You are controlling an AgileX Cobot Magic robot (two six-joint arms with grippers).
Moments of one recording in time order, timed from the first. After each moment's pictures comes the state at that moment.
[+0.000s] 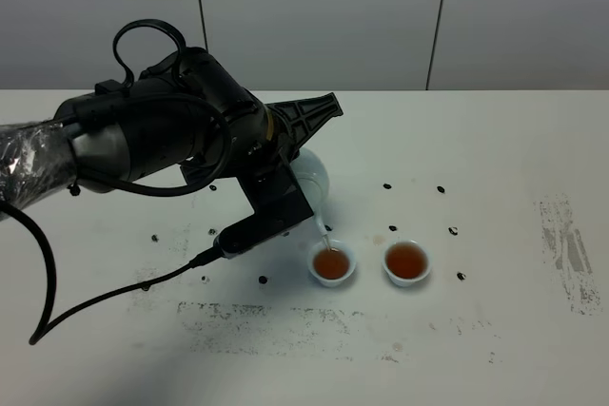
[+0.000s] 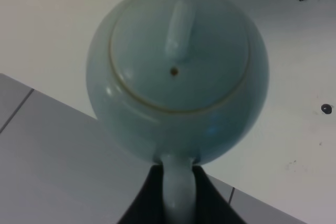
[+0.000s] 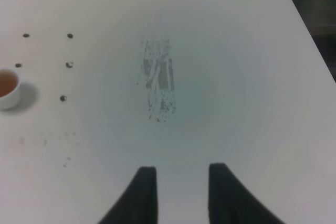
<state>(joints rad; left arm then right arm) -0.65 1.92 -1.46 0.35 0.53 1.87 0.07 -0.01 -0.52 0.00 1.12 0.02</state>
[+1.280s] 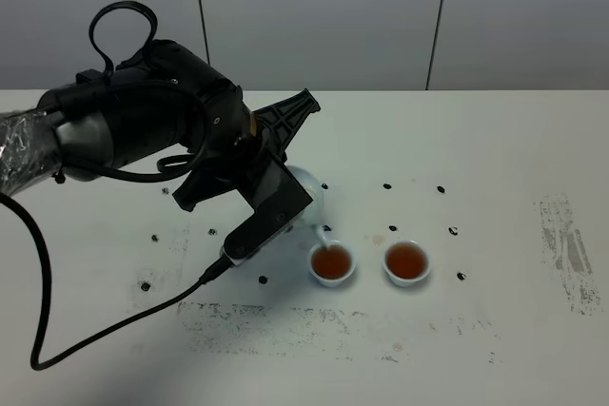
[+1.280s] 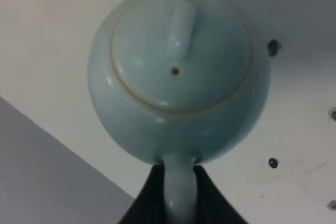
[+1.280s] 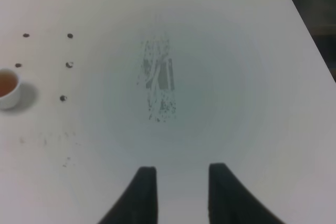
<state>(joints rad) -0.59 1.92 -1.46 0.13 0.61 1.82 0.07 -0.01 -0.52 0.00 1.12 0.02</state>
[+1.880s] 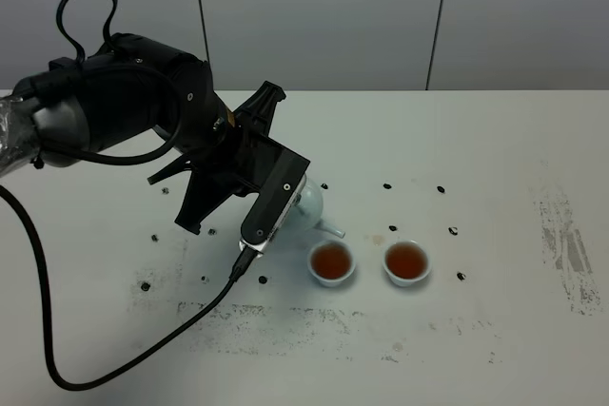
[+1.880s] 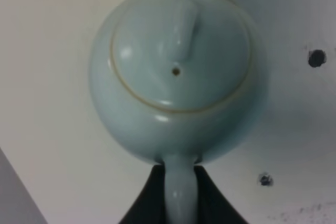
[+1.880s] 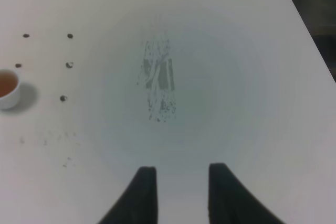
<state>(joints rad) -0.52 1.92 -1.46 -0.06 0.67 1.62 0.07 -0.01 -0.52 0.00 1.12 0.02</state>
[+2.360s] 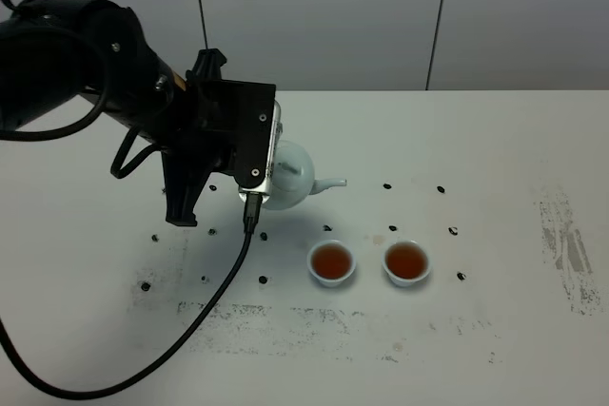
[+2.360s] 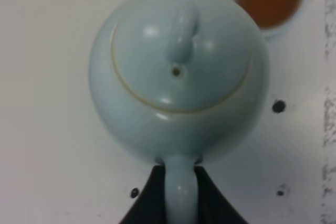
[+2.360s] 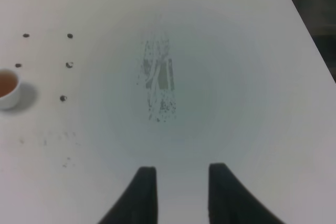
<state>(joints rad) -0.44 1.77 -1.42 -0.27 0.76 1.36 0.07 -0.01 -0.52 0.00 1.12 0.02</state>
